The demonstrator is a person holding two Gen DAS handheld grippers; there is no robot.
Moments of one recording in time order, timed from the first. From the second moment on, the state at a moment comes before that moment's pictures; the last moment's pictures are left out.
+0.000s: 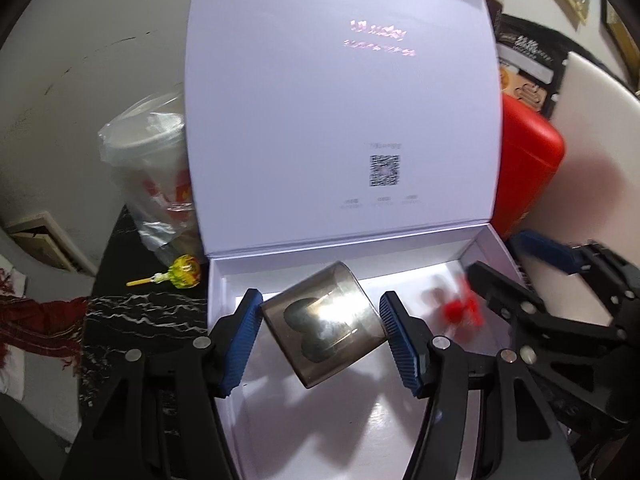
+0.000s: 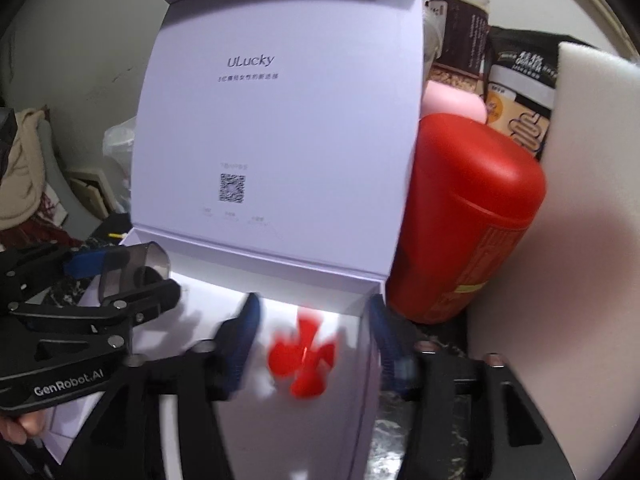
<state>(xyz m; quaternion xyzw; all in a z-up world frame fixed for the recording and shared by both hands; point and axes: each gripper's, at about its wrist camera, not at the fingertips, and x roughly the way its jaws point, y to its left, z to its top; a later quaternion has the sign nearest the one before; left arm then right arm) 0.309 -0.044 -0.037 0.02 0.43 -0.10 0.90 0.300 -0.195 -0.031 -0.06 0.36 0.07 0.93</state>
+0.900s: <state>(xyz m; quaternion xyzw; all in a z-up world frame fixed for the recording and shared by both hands) 0.266 -0.035 0.026 0.03 0.39 -0.06 0.92 0.244 -0.218 0.032 -0.05 0.31 0.02 0.95</state>
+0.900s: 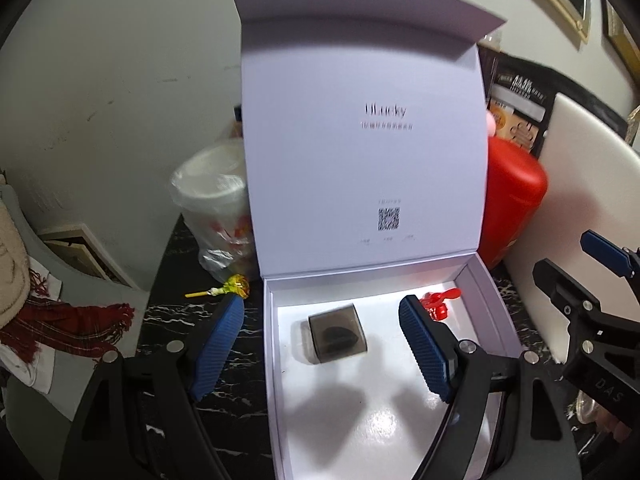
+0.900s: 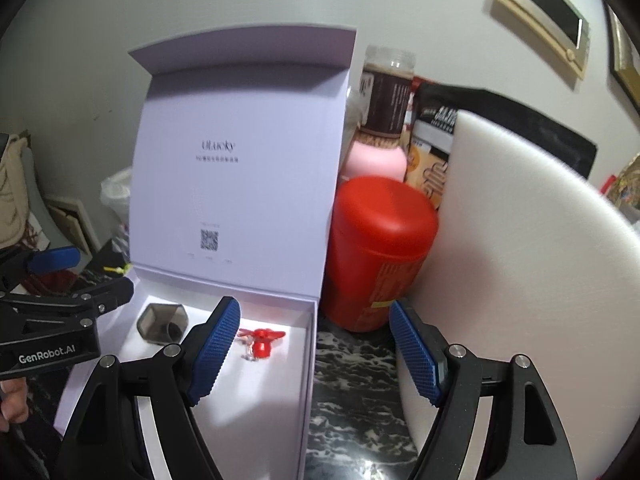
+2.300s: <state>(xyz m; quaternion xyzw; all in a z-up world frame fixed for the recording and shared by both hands) 0.094 -0.036 0.089 0.03 0.32 -0.08 0.94 0.069 -0.219 0.081 -0.04 0.25 0.01 0.97</state>
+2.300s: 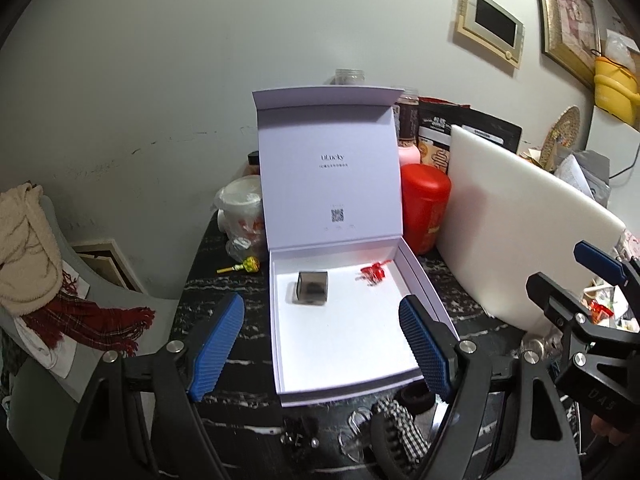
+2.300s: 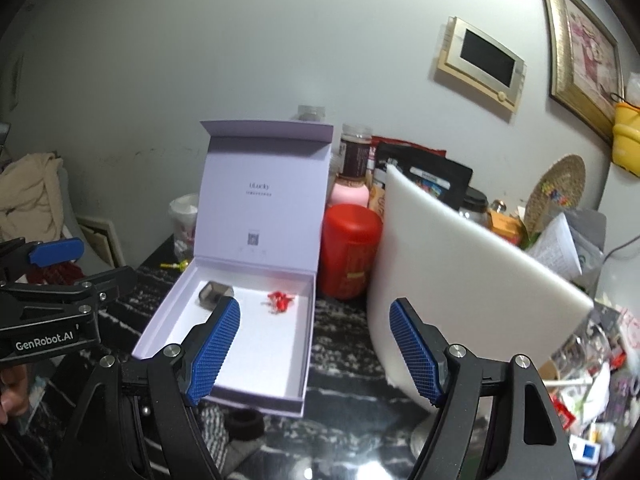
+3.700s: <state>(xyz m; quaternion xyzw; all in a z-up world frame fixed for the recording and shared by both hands) 0.057 0.000 -0.016 0.01 0.41 -0.11 0.91 0.028 -0.201 -0.033 0.02 0.36 0.07 0.93</state>
